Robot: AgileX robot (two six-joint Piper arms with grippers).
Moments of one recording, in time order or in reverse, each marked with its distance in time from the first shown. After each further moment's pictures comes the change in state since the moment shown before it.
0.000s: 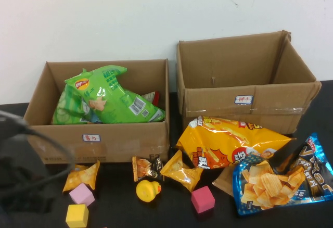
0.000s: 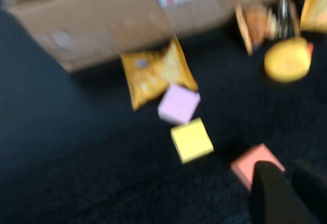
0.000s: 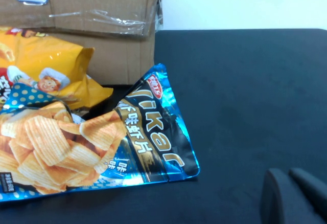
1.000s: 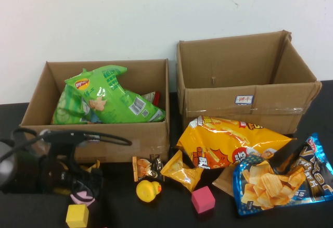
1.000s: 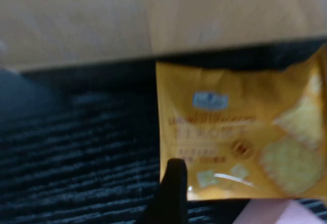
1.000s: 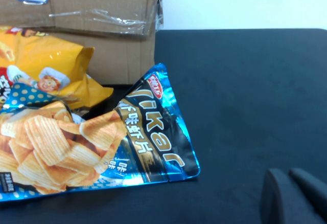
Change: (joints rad) right arm 0.000 0.000 0.000 0.000 0.000 -0.006; left arm -0.064 0.966 -0.076 0.084 -0.771 -0.281
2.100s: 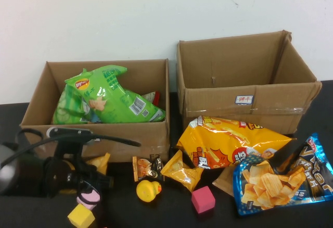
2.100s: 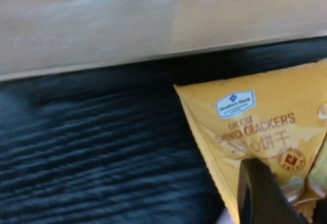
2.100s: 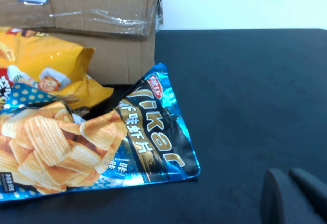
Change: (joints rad) right arm 0.000 0.000 0.000 0.000 0.000 0.006; left arm -0.056 -0.037 0.022 -0.005 -0.026 -0.017
